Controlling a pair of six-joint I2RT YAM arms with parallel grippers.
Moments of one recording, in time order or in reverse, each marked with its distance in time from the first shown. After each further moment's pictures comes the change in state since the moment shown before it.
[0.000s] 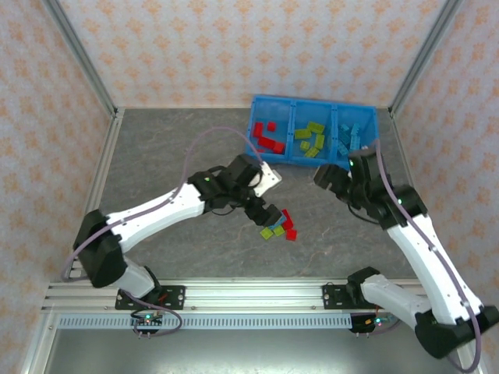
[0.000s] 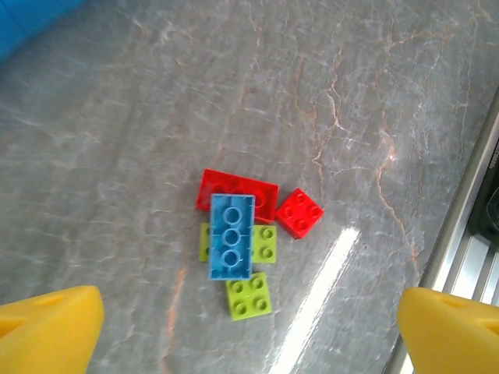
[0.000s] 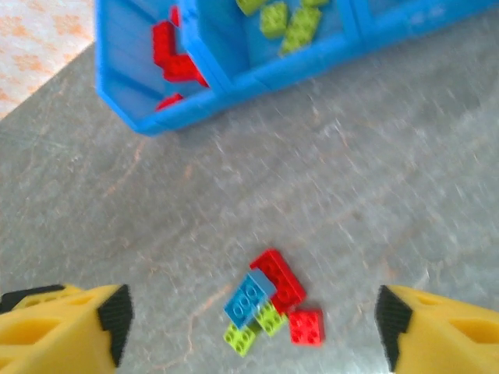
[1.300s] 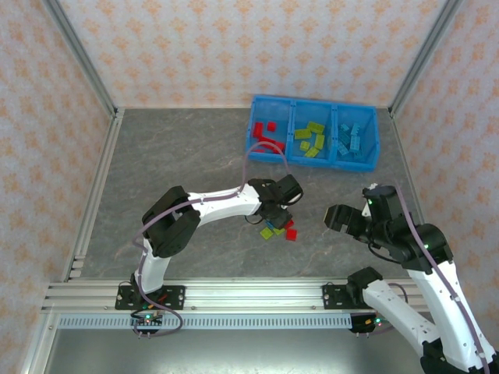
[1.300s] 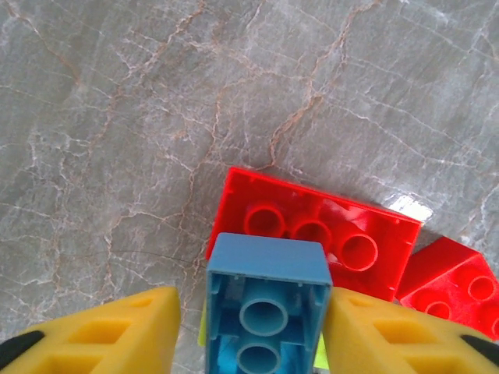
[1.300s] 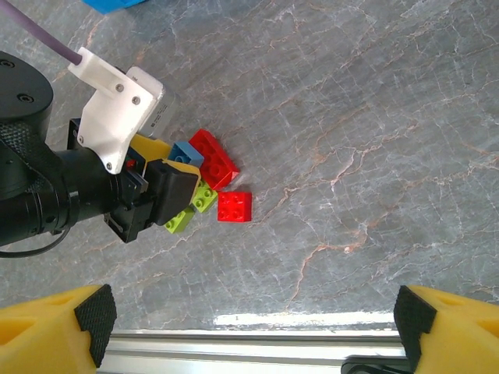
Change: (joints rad) left arm -0.107 0.468 0.231 -0.087 -0.294 -0.171; right arm 0.000 -0.262 -0.084 -0.284 -0.094 -0.140
